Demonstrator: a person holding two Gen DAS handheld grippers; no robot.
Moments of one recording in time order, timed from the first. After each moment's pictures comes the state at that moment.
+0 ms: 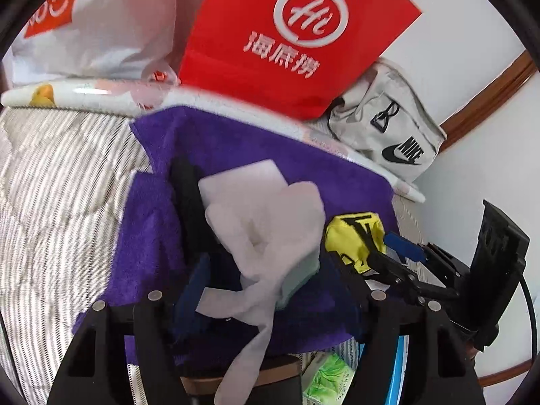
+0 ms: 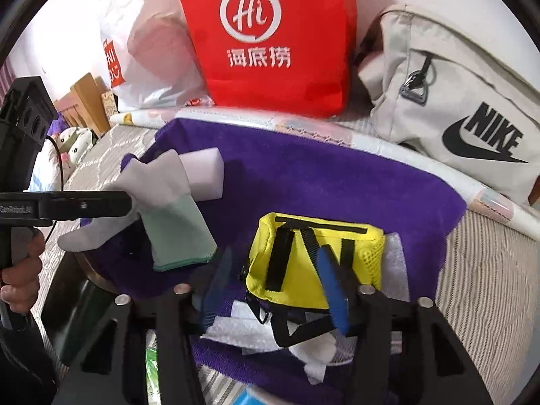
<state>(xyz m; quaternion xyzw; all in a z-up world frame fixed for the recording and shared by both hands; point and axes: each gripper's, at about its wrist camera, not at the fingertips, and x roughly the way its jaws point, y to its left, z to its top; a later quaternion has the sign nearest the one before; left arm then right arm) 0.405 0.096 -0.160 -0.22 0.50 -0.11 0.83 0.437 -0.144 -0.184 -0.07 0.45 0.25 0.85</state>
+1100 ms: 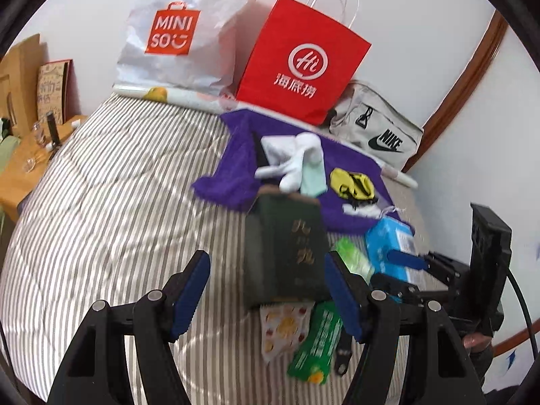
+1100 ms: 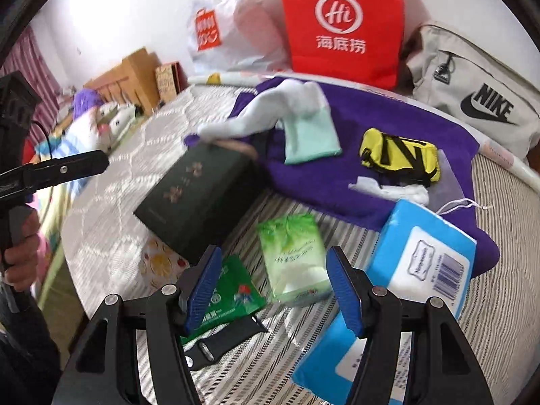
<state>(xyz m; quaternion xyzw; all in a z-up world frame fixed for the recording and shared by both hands) 0.202 0.141 -0.123 -0.19 0.43 -0.06 0.88 0.267 -0.117 -0.174 -0.09 0.45 0.30 0.84</state>
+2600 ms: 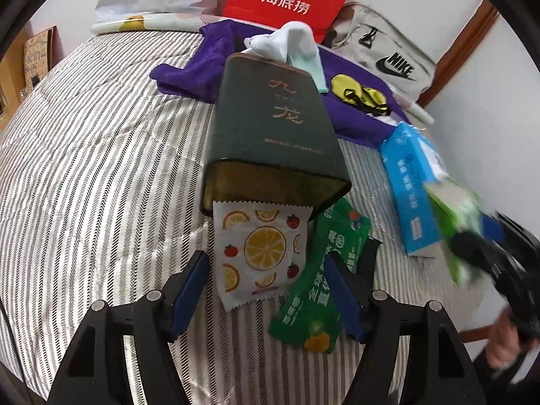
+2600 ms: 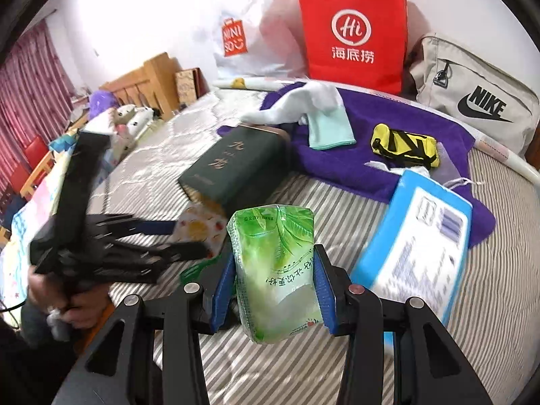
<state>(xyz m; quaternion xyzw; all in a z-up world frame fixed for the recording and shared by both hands) 0.190 0.071 -0.201 -0.14 0.51 -0.05 0.84 0.202 -0.137 -0.159 -0.07 0.43 0.32 0.84</state>
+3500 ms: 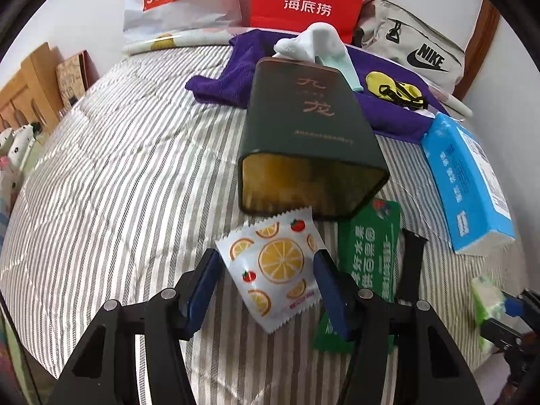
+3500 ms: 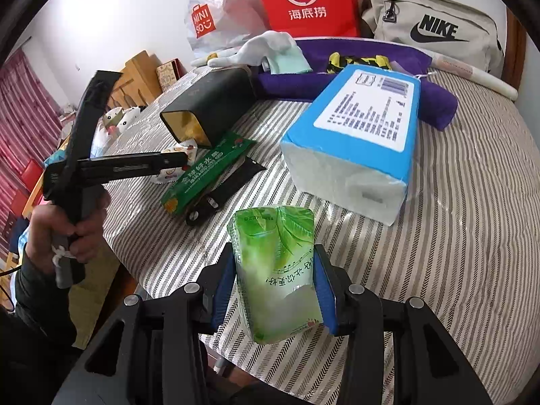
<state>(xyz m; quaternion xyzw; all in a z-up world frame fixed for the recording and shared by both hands) 0.185 0.062 -0.204 -0.07 0.50 0.03 0.86 0.149 -0.208 -0.213 -0.02 0.47 0.29 0.83</state>
